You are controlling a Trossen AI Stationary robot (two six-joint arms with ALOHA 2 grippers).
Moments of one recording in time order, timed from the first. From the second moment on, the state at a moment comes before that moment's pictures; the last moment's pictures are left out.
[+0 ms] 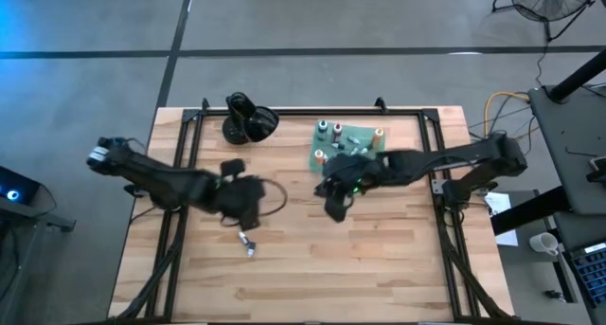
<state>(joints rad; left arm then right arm) -0.34 1.36 1.30 -1.10 -0.54 -0.50 0.10 1.51 1.29 -0.45 0.08 0.48</state>
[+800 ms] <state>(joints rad) -0.91 1.15 0.84 -0.96 -0.52 -1.59 0.26 2.32 2.05 -0.59 0.02 0.07</state>
